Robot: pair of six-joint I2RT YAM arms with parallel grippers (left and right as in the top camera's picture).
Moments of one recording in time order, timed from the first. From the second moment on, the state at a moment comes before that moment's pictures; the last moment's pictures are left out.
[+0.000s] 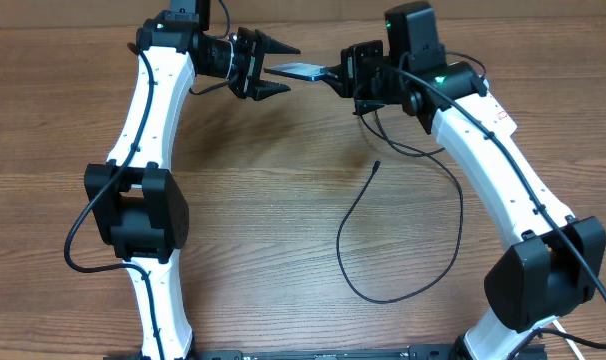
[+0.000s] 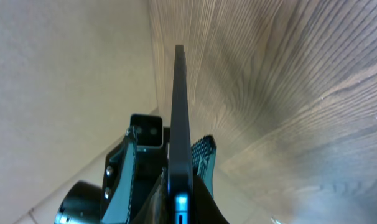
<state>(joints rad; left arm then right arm) -0.11 2.24 2.15 -1.02 1.04 -1.21 0.34 1.84 1.69 -0.58 -0.48 1.73</state>
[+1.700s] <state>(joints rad) -0.11 2.24 2.15 -0.97 0.94 -1.49 0.42 1.84 1.69 -0.52 -0.37 1.92</state>
